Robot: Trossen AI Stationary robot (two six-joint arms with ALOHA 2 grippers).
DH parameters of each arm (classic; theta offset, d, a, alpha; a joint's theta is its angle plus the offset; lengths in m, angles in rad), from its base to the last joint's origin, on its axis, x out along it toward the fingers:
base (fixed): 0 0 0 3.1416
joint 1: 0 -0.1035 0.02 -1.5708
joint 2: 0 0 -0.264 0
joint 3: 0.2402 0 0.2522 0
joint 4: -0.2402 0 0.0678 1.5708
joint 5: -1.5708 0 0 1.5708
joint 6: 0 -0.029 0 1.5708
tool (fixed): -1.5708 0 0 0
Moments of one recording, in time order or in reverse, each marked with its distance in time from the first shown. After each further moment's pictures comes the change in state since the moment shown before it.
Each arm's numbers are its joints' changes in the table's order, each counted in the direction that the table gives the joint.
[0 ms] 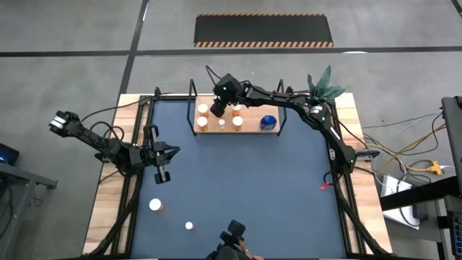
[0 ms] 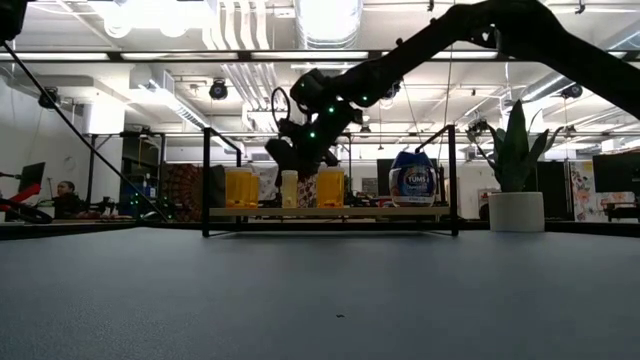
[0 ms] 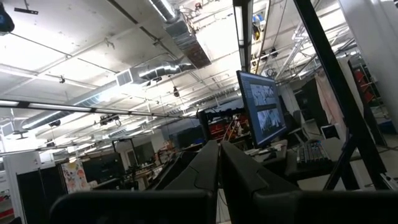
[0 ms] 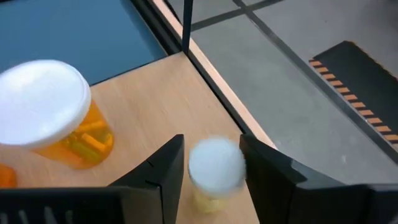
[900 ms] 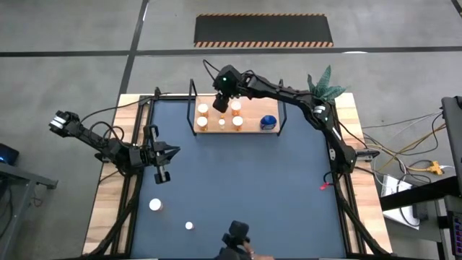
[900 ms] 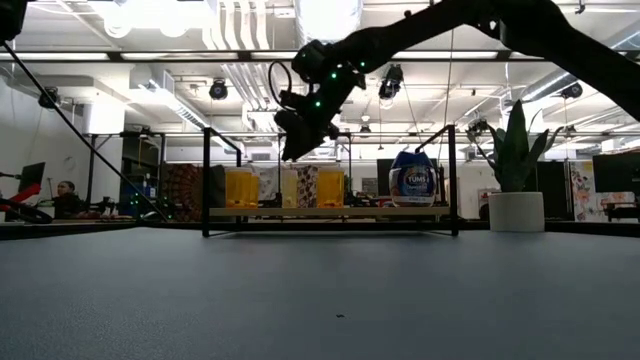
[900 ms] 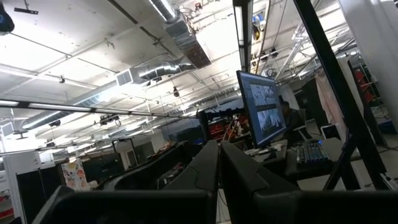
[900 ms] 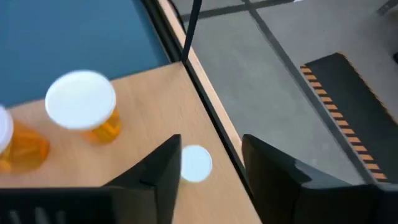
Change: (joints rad) left arm 0.000 -0.001 0.000 0.000 0.000 0.000; right arm 0.000 0.036 0.198 -0.303 0.001 0.132
